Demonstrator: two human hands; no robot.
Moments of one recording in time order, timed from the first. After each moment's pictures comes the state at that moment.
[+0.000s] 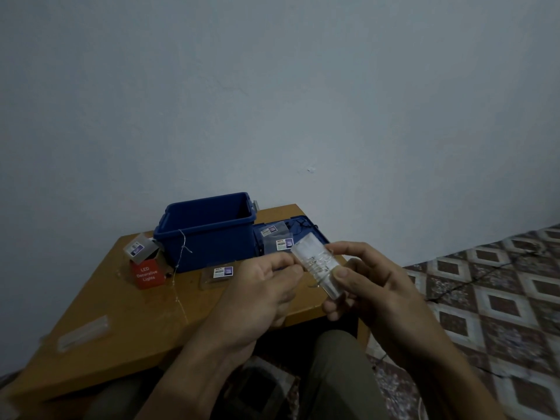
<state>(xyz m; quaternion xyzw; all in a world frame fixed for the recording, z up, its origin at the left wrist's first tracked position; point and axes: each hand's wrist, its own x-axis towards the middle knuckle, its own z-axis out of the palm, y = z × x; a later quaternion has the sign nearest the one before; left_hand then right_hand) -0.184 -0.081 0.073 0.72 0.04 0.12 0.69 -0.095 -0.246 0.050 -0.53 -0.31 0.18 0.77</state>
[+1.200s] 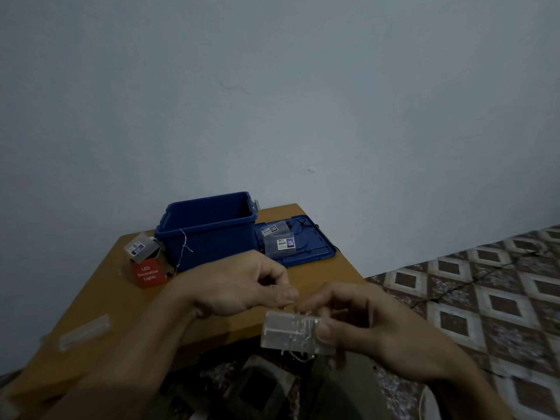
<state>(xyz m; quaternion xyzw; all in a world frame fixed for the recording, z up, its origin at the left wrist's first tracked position) -0.176 -0.038 0.112 0.91 -0.03 -0.12 0.40 -0.095 -0.258 0.047 -0.61 -0.47 0.28 0.57</state>
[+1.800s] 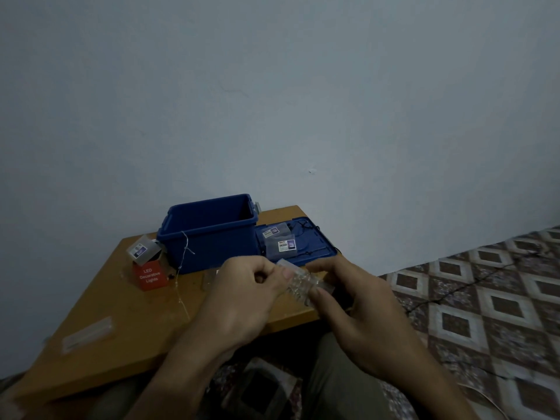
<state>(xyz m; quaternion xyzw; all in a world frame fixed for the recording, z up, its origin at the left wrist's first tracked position) -0.193 -0.072 0.083 0.87 0.15 0.23 0.42 -0.109 -0.235 0.040 -0.76 -0.43 -0.10 0.48</state>
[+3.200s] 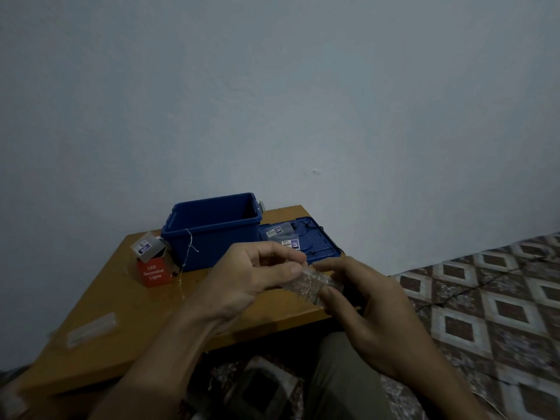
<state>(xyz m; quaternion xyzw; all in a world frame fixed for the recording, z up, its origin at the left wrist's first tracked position) -0.175 -0.044 0.085 0.76 0.04 0.13 0.63 -0.097 -0.237 0.030 -0.73 -0.44 -0.09 0.51</state>
